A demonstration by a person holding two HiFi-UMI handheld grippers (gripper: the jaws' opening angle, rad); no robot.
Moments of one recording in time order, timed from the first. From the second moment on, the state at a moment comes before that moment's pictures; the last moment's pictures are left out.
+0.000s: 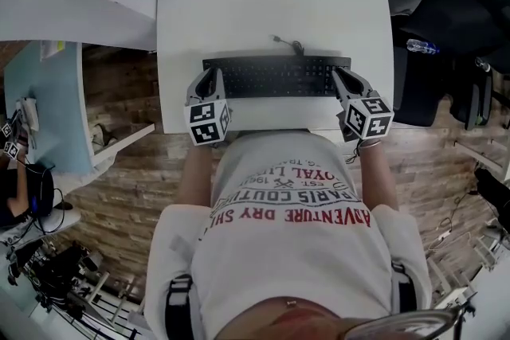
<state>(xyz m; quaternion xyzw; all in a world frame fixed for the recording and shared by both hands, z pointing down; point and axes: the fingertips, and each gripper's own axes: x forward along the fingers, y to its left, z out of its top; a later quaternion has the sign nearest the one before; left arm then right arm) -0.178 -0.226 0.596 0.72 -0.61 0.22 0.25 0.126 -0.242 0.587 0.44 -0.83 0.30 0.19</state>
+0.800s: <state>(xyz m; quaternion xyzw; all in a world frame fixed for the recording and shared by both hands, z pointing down) -0.199 -0.215 0.691 0.74 -0.43 0.25 0.44 0.176 -0.240 0.693 0.36 -0.77 0.43 0.29</state>
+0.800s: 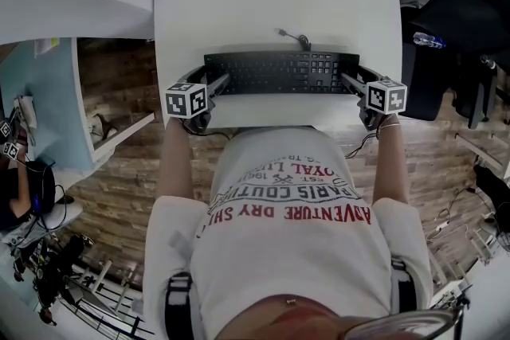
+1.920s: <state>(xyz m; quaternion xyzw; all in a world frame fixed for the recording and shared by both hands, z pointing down) -0.185 -0.234 0.649 0.79 -0.46 0.20 0.35 0.176 -0.248 0.653 0.38 -0.79 0.39 0.29</state>
